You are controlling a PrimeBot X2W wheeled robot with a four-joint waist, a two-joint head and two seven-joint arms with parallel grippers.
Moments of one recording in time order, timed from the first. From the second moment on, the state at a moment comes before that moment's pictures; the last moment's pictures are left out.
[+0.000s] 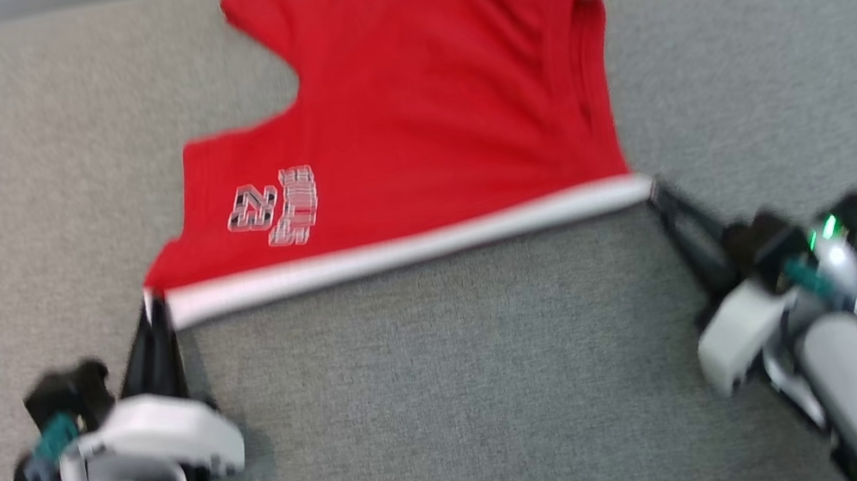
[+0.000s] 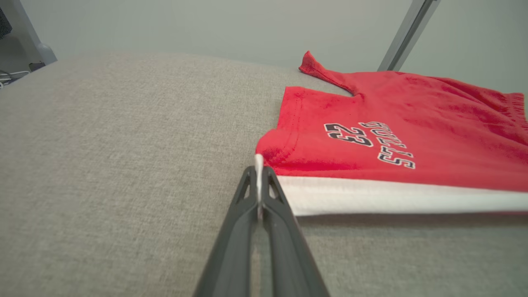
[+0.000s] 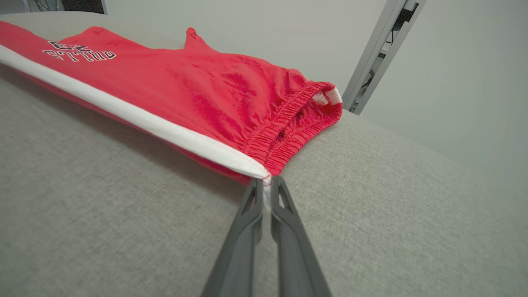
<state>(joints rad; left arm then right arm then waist) -0.42 0.05 0.05 0.66 -0.23 -0.07 -0.26 -0.49 -0.18 0.32 0.54 -0.03 0.14 -0.26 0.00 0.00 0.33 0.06</state>
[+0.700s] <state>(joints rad) 0.06 0.04 0.09 0.65 -0.24 -0.07 -0.26 -0.04 -0.19 0.50 0.47 0.06 0.13 -0.26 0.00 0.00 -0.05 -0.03</state>
